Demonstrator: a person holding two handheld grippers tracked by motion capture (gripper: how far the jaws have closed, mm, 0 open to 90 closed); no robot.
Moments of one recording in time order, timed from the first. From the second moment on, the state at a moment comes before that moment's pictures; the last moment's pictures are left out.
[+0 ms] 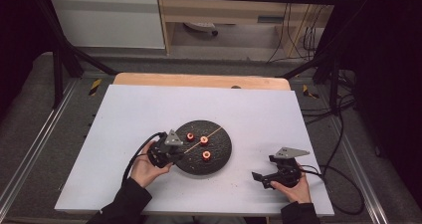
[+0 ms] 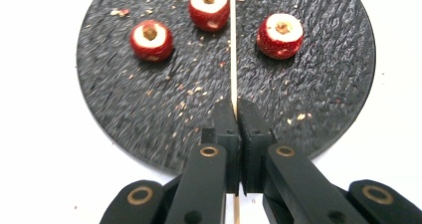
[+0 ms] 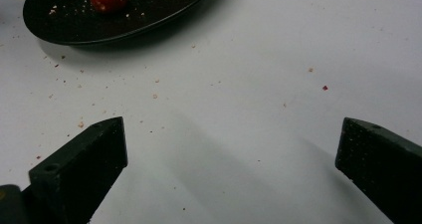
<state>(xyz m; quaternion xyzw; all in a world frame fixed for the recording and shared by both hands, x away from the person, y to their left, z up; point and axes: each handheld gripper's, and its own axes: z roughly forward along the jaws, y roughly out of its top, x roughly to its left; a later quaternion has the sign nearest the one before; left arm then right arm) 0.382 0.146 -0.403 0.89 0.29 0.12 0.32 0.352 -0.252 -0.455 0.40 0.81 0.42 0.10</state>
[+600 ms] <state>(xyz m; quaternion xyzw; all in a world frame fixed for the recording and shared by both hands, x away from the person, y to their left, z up) 0.346 0.207 -0.415 0.83 0.35 0.15 0.40 0.353 -0.251 -0.454 0.42 0.80 0.41 0.10</state>
